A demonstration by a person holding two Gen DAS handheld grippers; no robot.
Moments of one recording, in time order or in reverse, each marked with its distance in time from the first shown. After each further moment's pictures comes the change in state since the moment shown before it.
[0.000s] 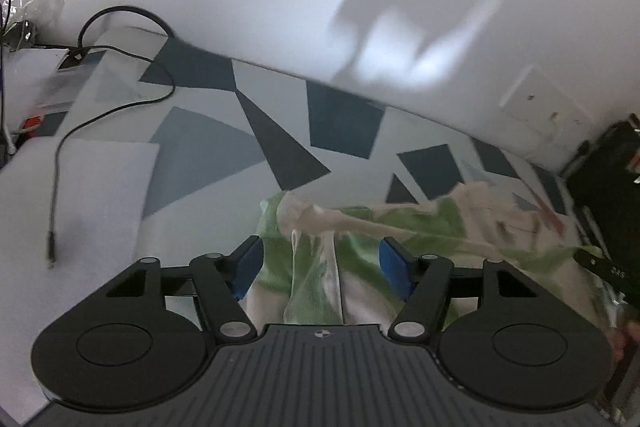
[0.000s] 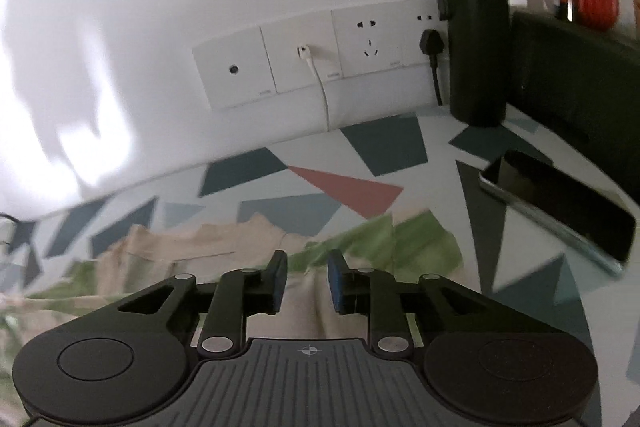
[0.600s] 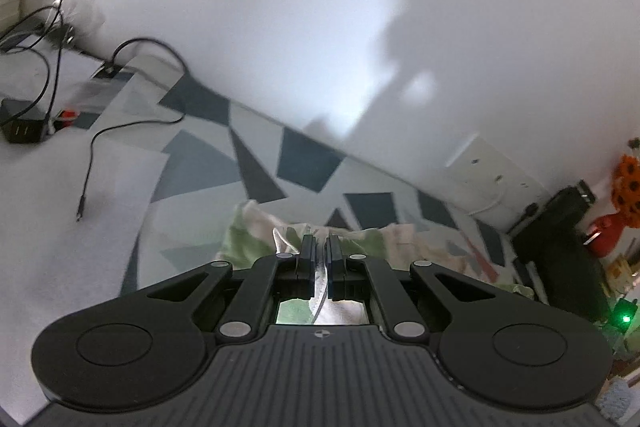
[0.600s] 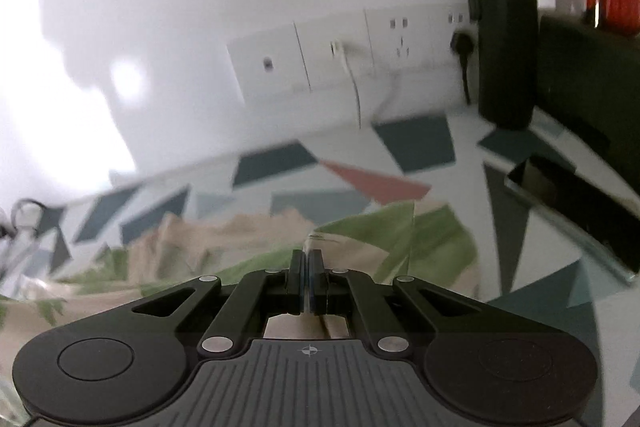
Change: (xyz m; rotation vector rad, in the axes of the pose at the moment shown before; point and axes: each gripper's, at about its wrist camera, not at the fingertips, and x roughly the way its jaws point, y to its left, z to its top) left arm -0.070 -0.023 -0.012 -0.151 -0.171 -0.038; right arm 0.022 0.014 0.005 -0.061 0.041 0.026
